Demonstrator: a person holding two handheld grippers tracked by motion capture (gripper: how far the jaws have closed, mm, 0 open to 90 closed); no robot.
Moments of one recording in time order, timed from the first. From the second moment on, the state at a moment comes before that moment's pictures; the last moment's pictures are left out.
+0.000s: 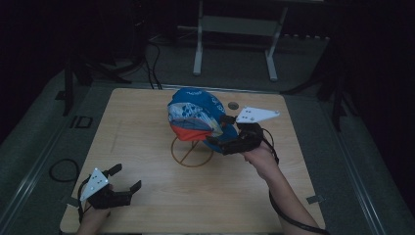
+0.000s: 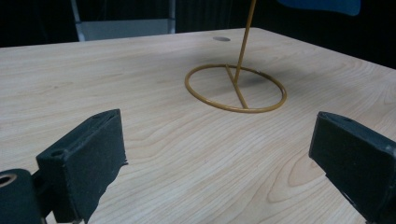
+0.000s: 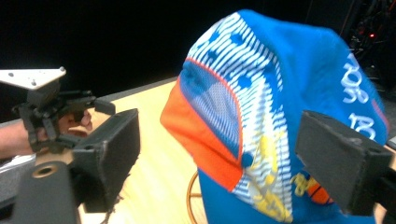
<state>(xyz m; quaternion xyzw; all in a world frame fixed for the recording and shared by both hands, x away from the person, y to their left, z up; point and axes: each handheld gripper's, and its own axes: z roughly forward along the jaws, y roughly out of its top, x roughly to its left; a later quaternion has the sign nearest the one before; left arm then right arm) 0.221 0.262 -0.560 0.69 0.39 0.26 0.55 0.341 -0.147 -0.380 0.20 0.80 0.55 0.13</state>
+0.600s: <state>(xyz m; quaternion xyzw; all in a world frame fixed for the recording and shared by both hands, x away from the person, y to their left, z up) 0.222 0.261 -0.561 0.69 0.39 0.26 0.55 0.321 -0.159 -0.421 0.19 0.81 0.55 0.11</state>
